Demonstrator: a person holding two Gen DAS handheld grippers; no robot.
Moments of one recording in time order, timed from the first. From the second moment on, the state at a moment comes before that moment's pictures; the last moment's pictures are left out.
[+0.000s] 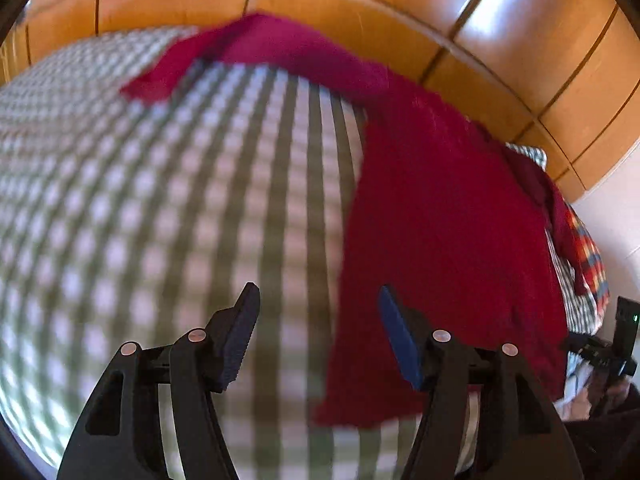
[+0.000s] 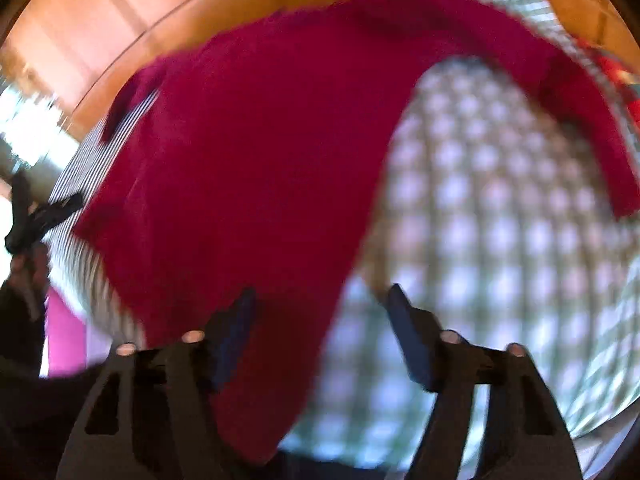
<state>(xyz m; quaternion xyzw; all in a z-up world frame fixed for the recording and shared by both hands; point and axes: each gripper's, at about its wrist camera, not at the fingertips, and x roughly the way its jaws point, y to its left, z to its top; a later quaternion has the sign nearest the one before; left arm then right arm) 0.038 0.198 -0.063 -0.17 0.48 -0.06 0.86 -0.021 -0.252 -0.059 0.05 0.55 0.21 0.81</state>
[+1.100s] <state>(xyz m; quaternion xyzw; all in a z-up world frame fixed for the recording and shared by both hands) -0.049 0.195 -0.034 -0.19 0.46 0.02 0.87 -0.033 -0.340 -0.019 0.09 0.48 0.11 0.86</state>
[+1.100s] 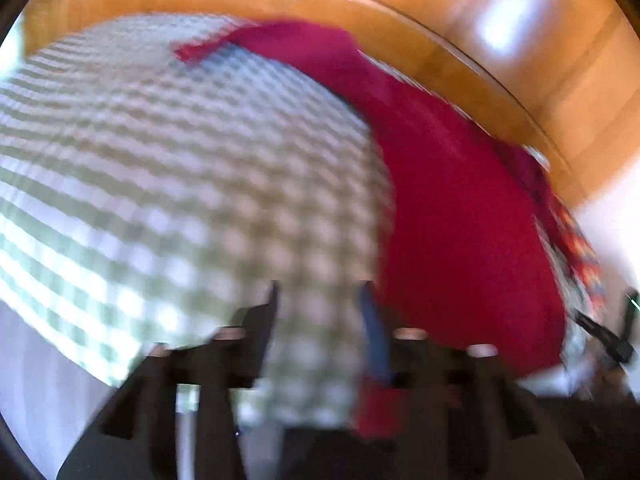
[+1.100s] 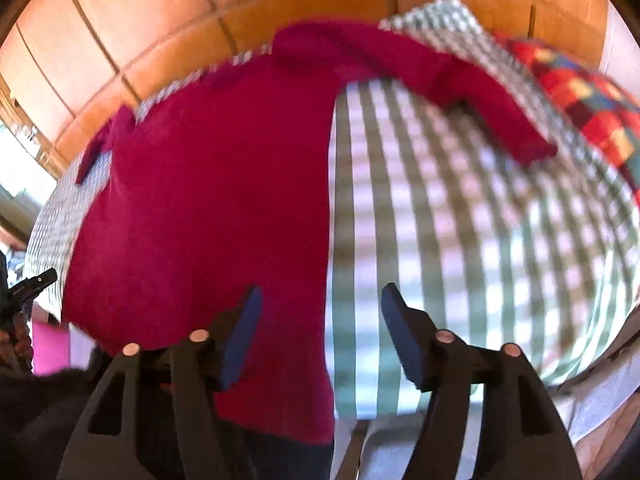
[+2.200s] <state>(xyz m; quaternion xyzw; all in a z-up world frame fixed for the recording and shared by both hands) 0.160 0.326 -0.029 0.00 0.45 0.22 0.87 0.060 -0.126 -0.074 -0.02 0.43 0.24 0.87</state>
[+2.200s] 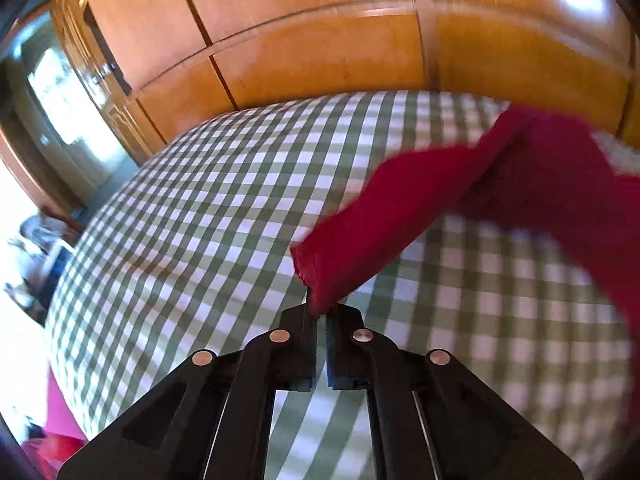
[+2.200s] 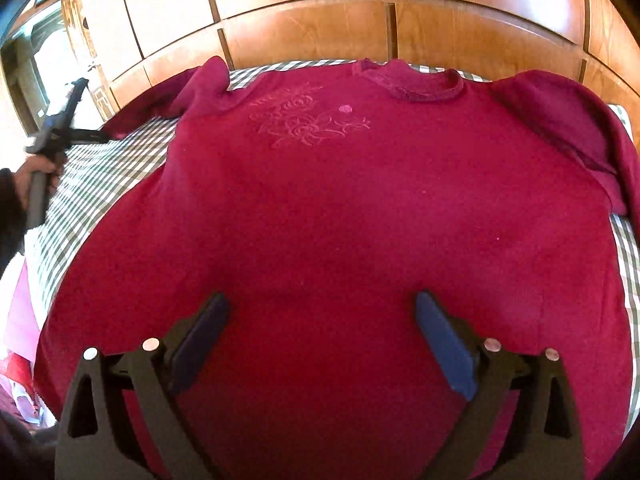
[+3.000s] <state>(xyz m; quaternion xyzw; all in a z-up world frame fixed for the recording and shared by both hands) 0.145 0.449 0.011 -0.12 0.48 0.36 0.79 0.053 -0.128 -0.074 -0.03 0.41 0.24 0.88</state>
